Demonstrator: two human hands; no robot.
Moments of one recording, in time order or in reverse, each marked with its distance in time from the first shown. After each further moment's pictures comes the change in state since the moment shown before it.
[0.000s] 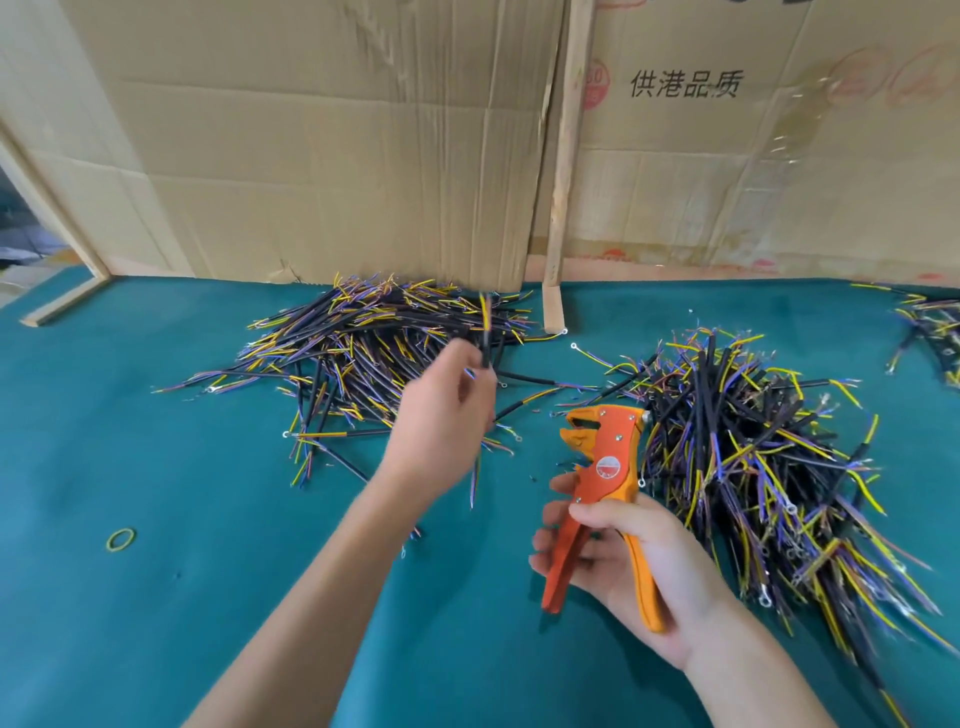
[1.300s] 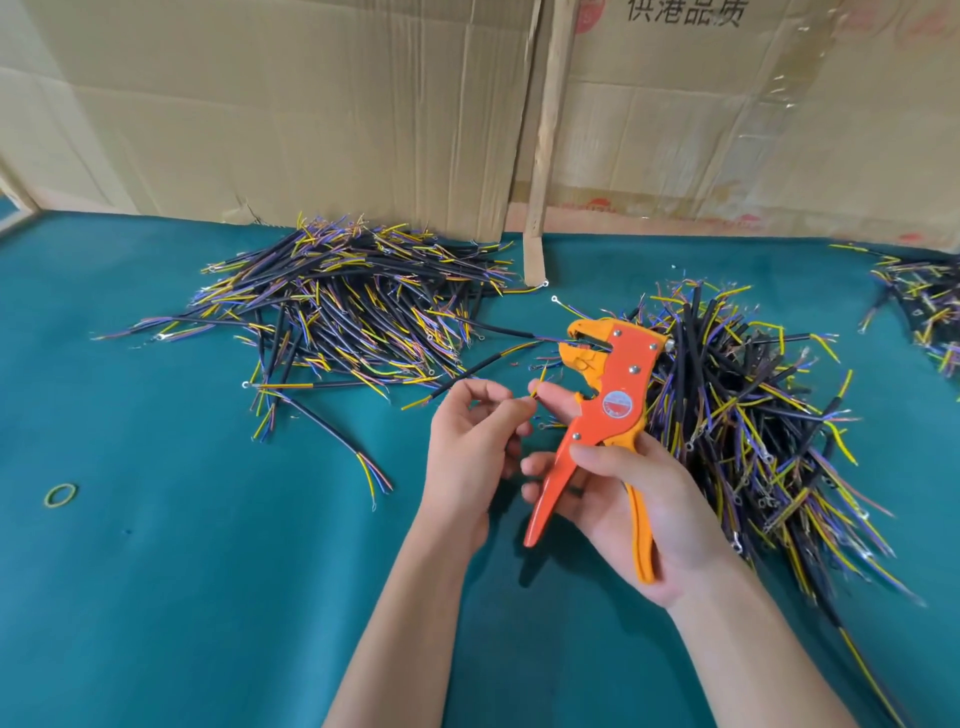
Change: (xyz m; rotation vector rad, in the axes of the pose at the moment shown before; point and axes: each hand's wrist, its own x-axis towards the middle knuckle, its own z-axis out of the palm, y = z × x) left_hand -0.056 -0.011 0.062 -0.867 -0.058 -0.437; right_hand -0.001 -0.003 -0.011 -0.060 -0.189 -0.197
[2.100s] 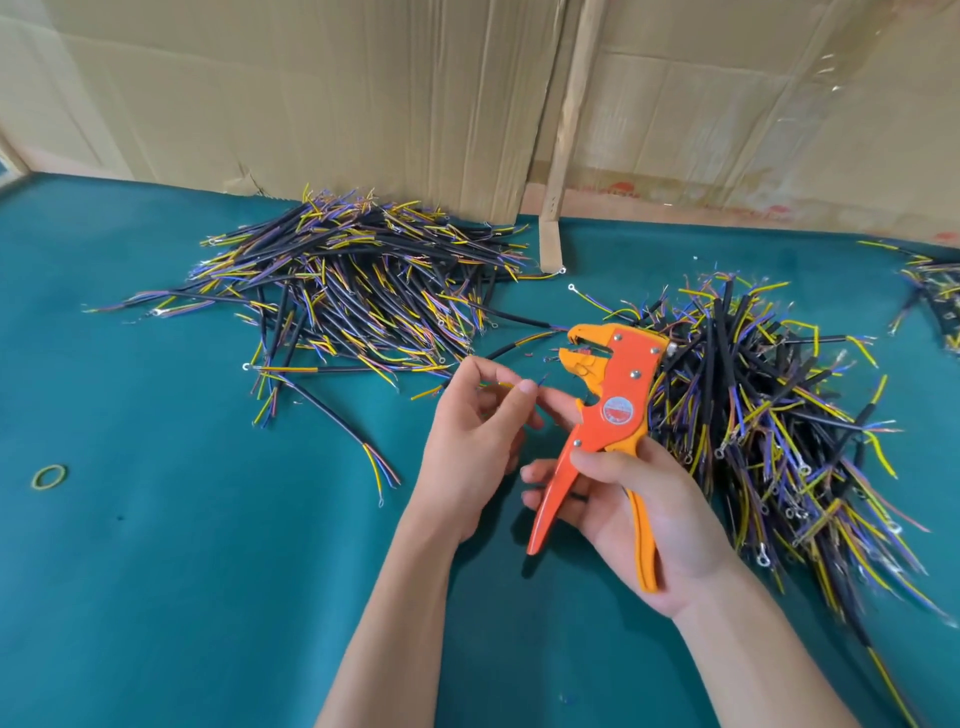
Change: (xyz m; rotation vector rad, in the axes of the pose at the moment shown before) left_hand 0.008 0.001 -0.017 0.165 -0.082 0.146; right_hand 0.011 0.013 -0.002 -0.038 0.032 0.043
